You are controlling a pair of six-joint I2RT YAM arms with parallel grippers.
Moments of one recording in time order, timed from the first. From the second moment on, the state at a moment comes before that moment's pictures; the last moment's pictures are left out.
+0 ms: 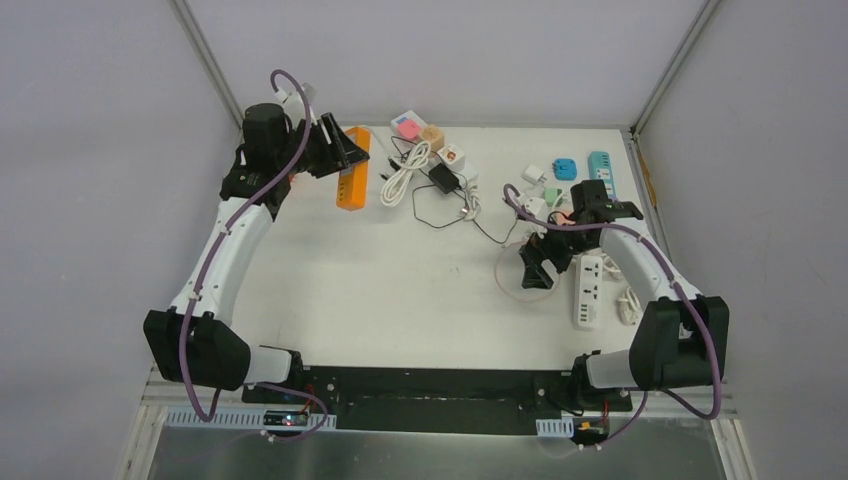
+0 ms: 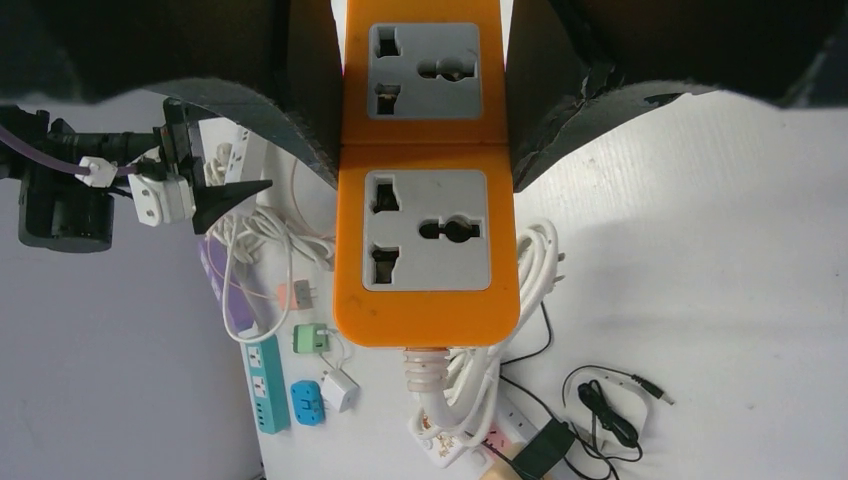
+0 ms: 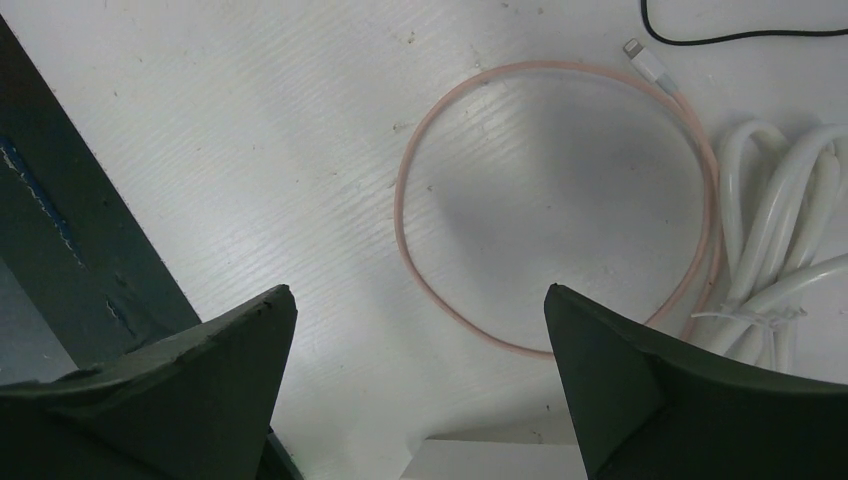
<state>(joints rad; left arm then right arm) -0.13 1.32 1.32 -0.28 0.51 -0.39 0.13 1.38 1.01 -0.98 -0.61 -0.83</state>
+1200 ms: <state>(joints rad) -0.96 1.66 1.25 0.16 0.37 -0.52 -0.32 1.17 1.17 -0.58 -0.70 0.07</state>
